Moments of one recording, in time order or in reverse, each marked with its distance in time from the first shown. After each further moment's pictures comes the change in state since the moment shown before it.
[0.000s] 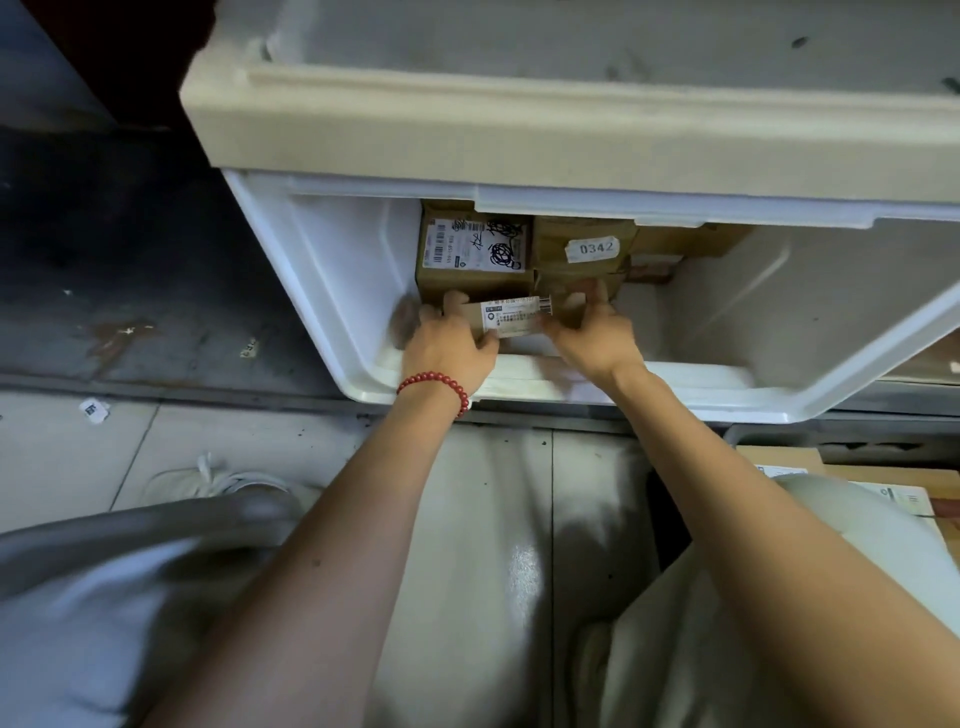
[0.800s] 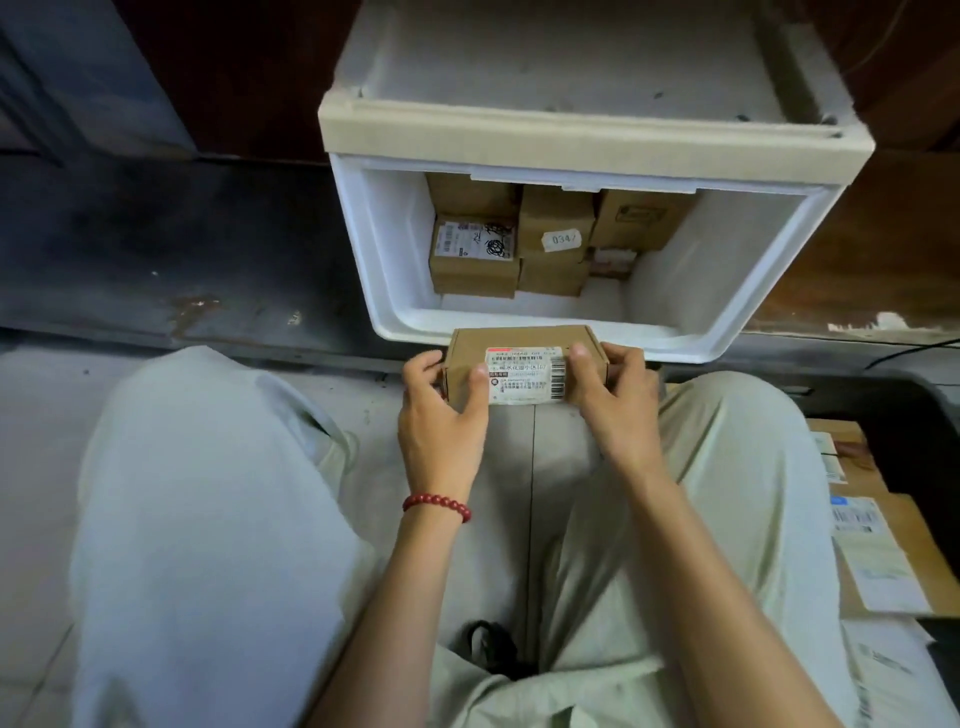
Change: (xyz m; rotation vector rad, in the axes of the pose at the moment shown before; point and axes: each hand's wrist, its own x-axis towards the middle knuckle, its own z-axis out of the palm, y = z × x) left_hand -0.218 0.007 -0.008 -0.736 0.430 -0.146; right_hand -0.201 0.034 -0.025 0.412 0.288 -0.038
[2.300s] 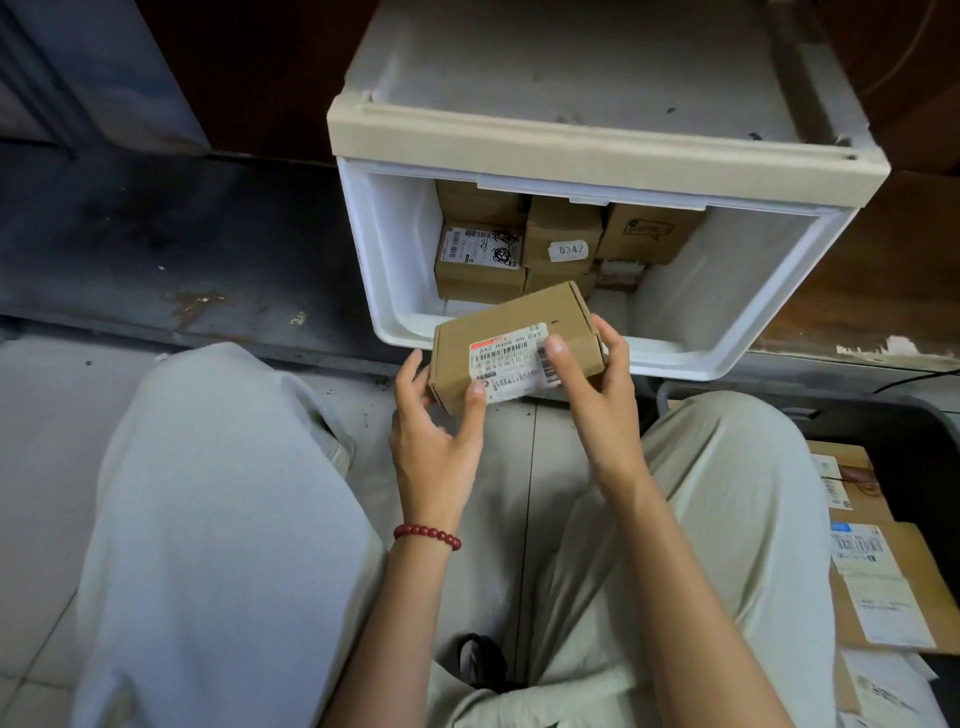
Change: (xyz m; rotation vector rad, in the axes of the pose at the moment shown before) left_hand -0.009 -0.006 0.000 -0.127 0.039 0.043; right_hand -0.006 -0.016 0.006 0.370 -0.184 -0.084
